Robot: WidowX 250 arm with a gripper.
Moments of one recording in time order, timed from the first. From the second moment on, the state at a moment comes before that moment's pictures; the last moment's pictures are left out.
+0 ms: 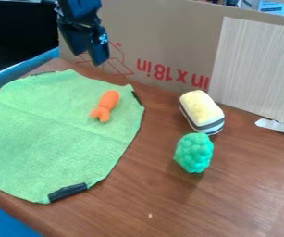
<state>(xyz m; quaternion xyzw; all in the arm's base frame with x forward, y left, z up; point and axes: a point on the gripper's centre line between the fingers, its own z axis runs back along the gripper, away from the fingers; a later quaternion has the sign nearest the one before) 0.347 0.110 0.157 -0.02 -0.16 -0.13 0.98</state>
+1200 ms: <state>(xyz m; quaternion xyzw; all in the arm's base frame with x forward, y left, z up) 0.193 0.247 0.081 0.13 -0.17 0.10 0.97</state>
